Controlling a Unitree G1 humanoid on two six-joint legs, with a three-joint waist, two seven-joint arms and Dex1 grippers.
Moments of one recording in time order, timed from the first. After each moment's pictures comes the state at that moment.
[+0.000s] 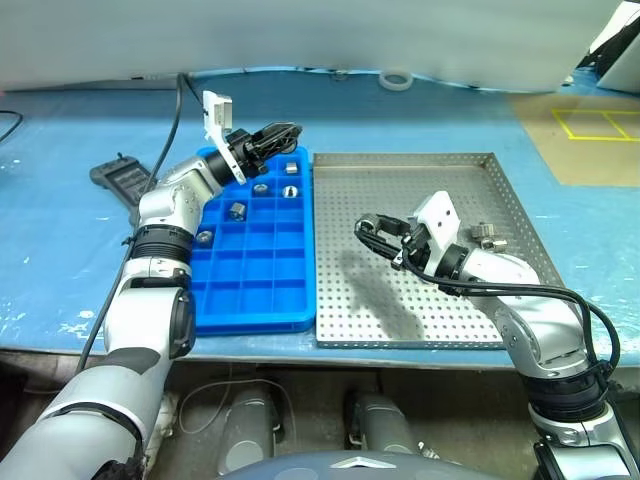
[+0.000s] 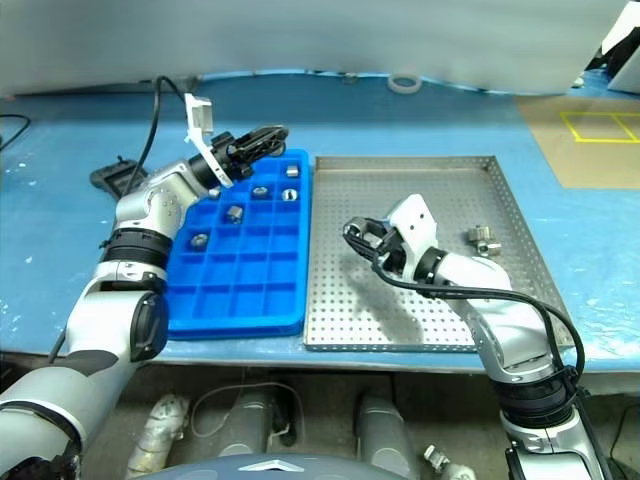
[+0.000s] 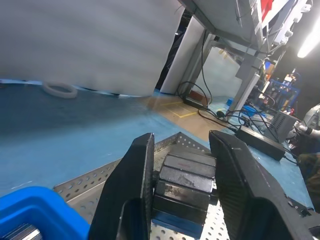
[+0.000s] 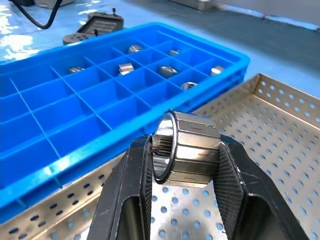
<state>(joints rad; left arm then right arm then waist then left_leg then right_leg) -1.00 0.34 0.18 0.73 -0.52 0.35 -1.03 -0.27 -0.53 0.06 -0.45 0.37 0.61 0.61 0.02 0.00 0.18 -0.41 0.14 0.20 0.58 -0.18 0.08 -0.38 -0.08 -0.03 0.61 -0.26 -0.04</state>
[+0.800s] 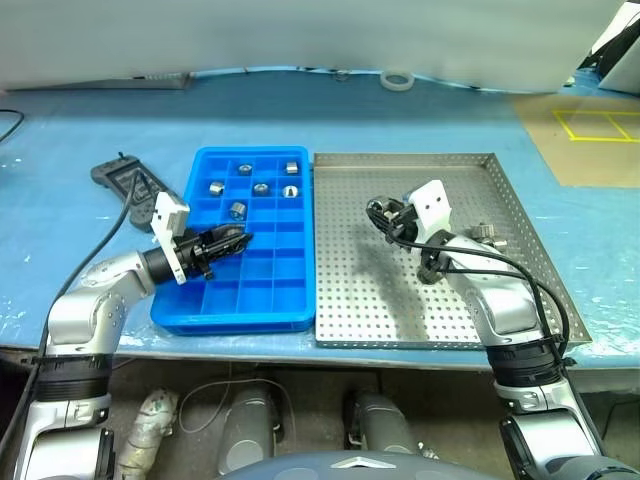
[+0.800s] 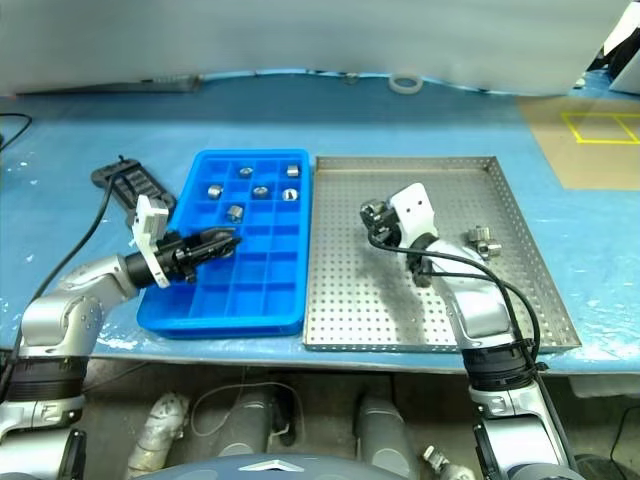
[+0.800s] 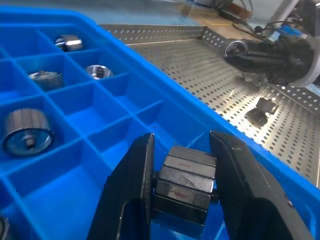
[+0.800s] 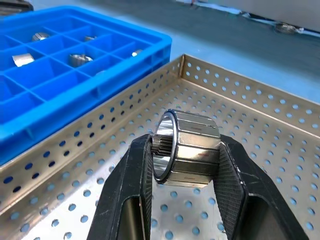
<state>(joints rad) -0.26 0.56 0.21 -0.06 -0.59 0.59 -0.93 -0.39 -0.39 0.06 -0.11 0.20 0.45 0.47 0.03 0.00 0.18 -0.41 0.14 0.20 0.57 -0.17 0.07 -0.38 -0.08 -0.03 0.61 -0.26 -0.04</state>
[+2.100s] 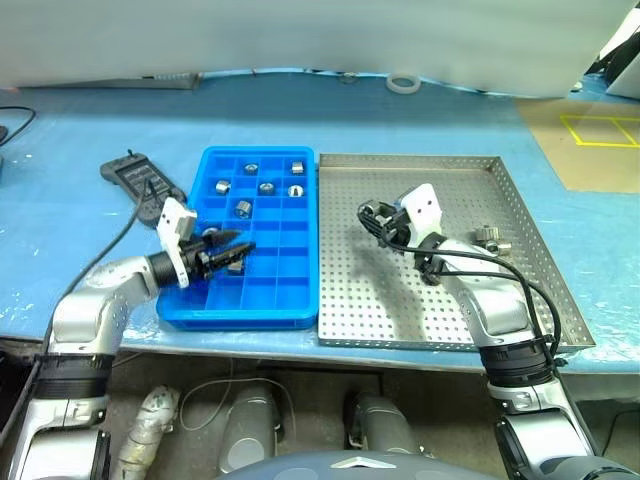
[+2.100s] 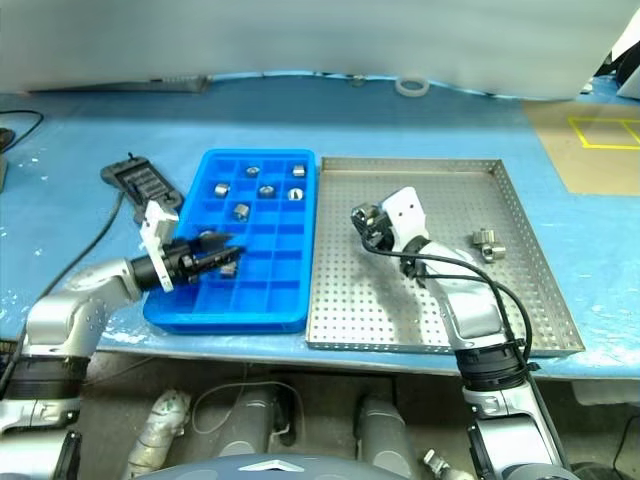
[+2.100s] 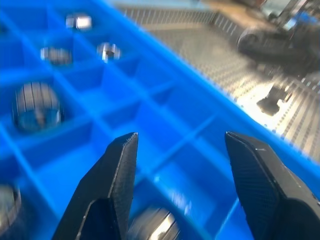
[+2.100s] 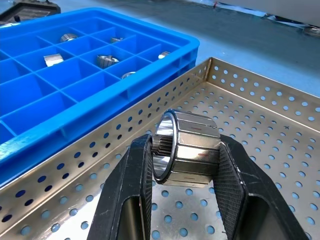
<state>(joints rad) -0.33 0.58 0.16 -0.02 -0.61 0.62 -0.91 -0.38 -0.37 0.07 -0.10 0.18 0.44 0.51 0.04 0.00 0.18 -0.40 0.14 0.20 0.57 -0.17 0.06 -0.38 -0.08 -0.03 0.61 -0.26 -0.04</state>
